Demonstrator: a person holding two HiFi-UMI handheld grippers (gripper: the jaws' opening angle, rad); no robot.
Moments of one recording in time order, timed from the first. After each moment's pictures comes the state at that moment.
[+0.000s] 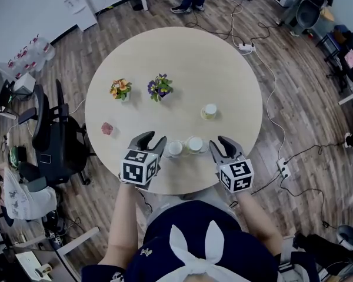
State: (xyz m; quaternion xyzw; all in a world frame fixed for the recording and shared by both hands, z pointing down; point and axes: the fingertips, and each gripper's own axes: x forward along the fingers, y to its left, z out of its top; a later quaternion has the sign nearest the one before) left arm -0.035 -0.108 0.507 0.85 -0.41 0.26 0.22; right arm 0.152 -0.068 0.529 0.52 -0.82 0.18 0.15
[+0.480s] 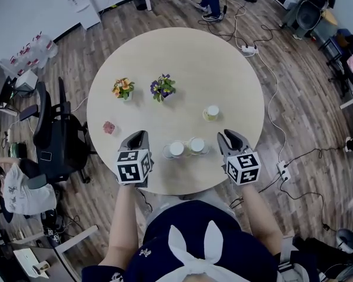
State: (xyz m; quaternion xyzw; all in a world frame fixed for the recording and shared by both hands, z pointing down) left arm -0.096 -0.126 0.501 0.78 -0.54 0.23 0.22; right arm 0.175 -0.095 0.520 0.53 -0.81 0.18 0.15
